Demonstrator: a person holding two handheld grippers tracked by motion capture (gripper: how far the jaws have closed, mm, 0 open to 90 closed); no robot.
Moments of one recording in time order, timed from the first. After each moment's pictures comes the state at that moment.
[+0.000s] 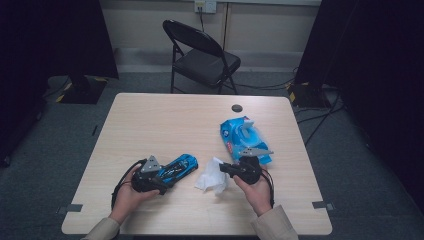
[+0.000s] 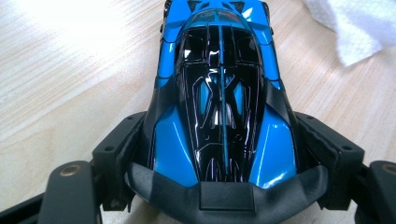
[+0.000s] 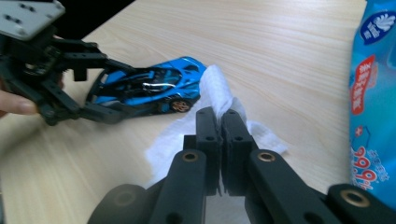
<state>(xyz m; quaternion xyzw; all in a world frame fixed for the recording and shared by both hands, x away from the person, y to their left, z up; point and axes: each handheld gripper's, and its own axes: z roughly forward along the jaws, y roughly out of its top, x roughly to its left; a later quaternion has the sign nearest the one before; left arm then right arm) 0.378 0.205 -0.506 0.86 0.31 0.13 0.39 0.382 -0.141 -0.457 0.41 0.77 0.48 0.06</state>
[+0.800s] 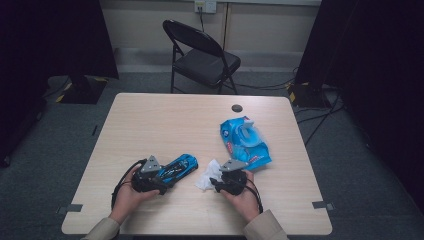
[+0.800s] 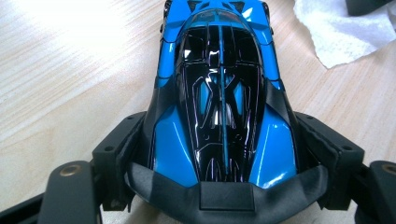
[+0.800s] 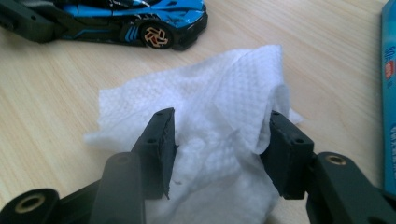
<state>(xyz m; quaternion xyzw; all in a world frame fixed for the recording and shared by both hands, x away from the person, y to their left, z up) 0.378 0.205 -0.506 0.86 0.31 0.13 0.39 0.373 -0.105 -0.503 0.34 0.85 0.38 0.16</state>
